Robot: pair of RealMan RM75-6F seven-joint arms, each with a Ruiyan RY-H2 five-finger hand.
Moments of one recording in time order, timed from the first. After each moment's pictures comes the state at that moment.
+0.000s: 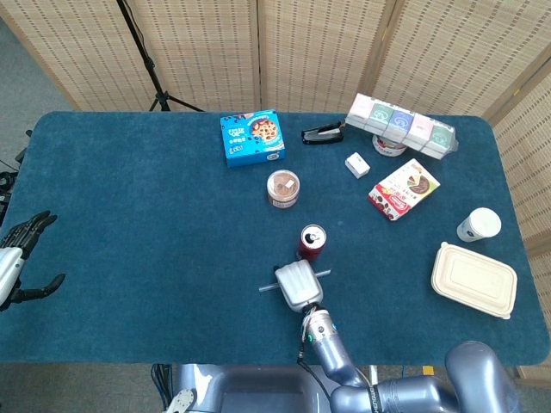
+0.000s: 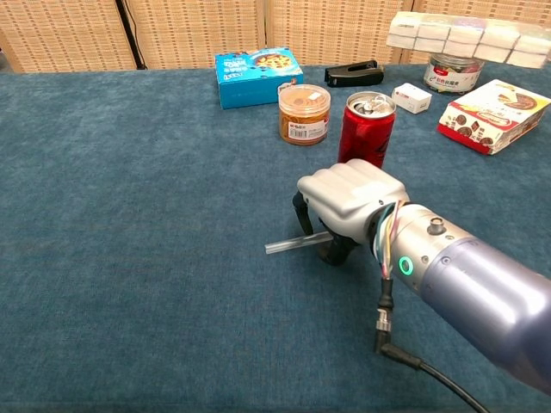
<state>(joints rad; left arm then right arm) -0.23 -0.79 -0.05 -1.83 1.46 1.23 -0.38 0.78 -1.93 0.14 -1.57 -0.84 1.25 -1.04</state>
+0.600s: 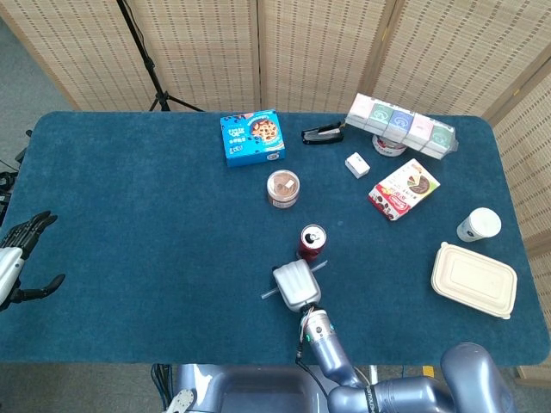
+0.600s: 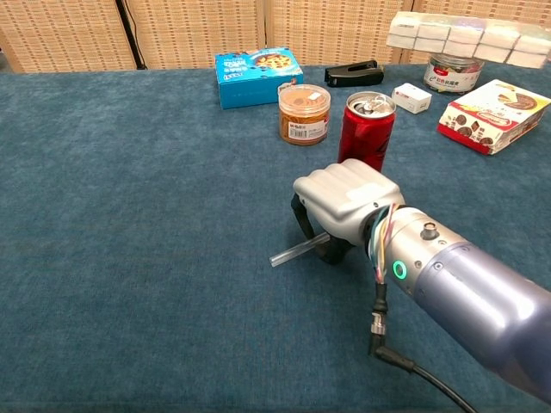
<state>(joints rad) -0.24 -0.79 -0.04 -1.83 1.47 1.23 -0.39 0.78 -1.95 0.13 -1.53 -0.88 1.25 -1.04</state>
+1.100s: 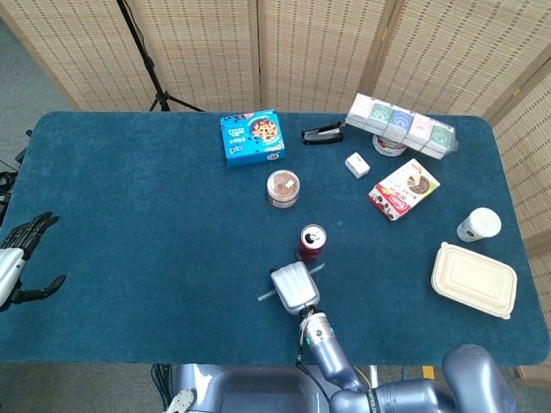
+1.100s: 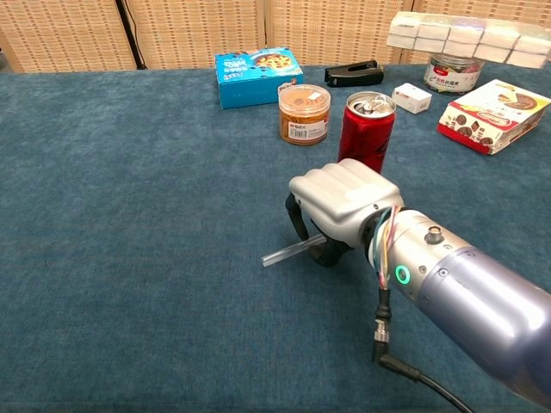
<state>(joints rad) -0.24 -0.79 -0.04 -1.83 1.47 1.23 -0.39 0.76 -1.95 0.12 -1.55 -0.92 1.25 -1.01</state>
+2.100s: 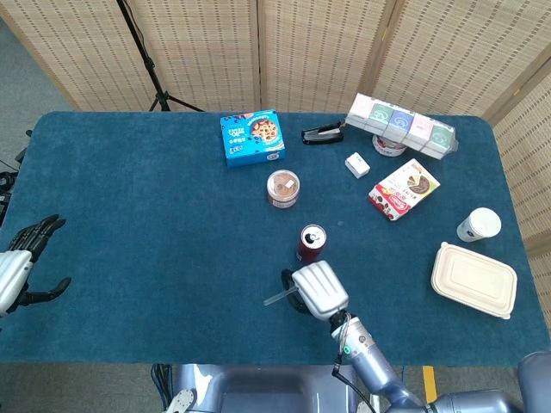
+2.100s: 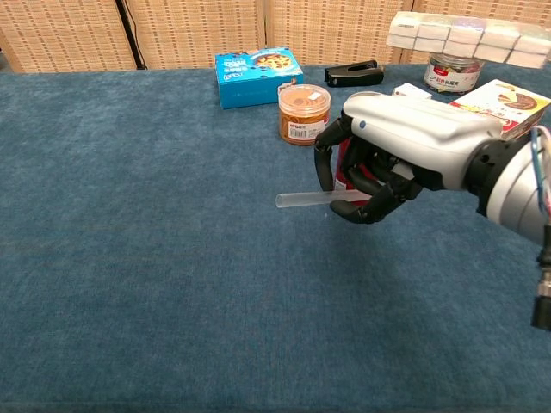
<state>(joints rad) -0.24 -0.80 -0.03 -1.86 1.46 1.22 -0.32 0.65 -1.59 0.09 -1.91 -1.16 1.22 -0.64</state>
